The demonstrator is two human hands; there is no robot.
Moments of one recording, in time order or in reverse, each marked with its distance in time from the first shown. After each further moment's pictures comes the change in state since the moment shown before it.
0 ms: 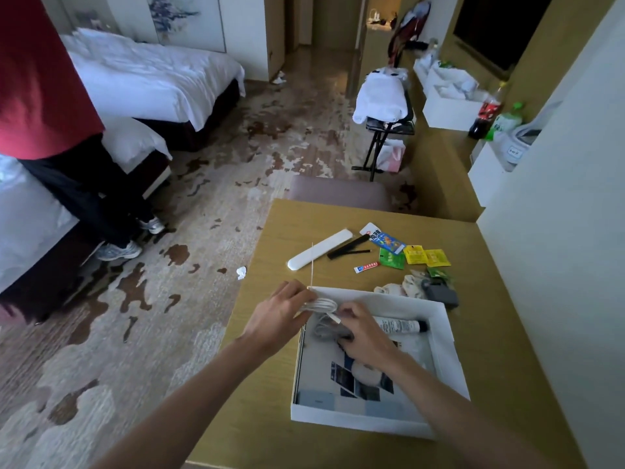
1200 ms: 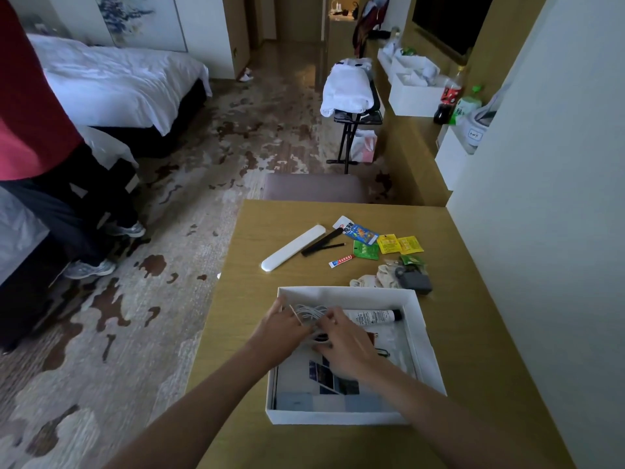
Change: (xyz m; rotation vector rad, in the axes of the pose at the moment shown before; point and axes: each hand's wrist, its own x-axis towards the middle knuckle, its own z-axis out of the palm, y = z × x) left_hand 0.012 0.014 0.062 0.592 -0.473 0.356; right_hand -0.024 -0.015 0.001 -0.196 -0.022 0.203
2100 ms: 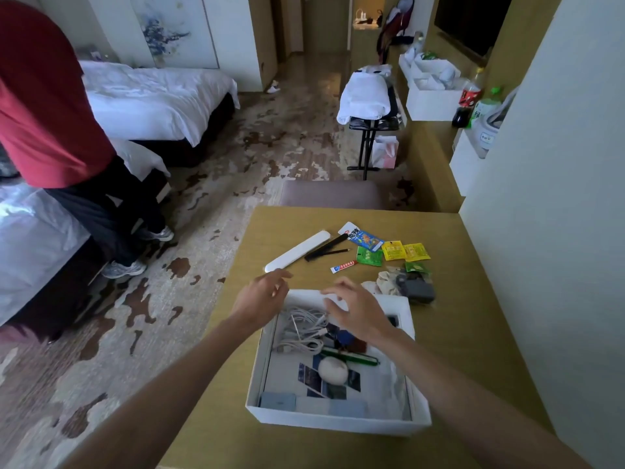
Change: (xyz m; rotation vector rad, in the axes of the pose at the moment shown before) left_hand 0.022 -0.030 -0.032 -0.800 0.295 -0.660; right_hand 0.022 0.037 -0.076 0.315 0.174 -0.165
